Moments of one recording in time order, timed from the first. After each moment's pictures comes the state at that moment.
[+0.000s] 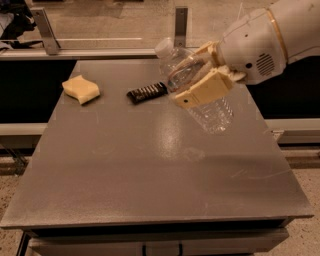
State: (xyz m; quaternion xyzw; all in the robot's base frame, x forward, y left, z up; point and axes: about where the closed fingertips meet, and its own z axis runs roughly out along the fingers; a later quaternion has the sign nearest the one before) arm 0.450 -0.042 1.010 -0.62 0.63 0.27 0.37
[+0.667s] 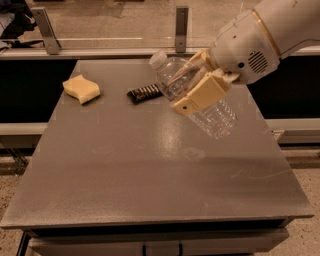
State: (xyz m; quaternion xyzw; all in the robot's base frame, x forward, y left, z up) arm 0.444 -0.041 0.996 -0.64 0.65 0.26 0.31
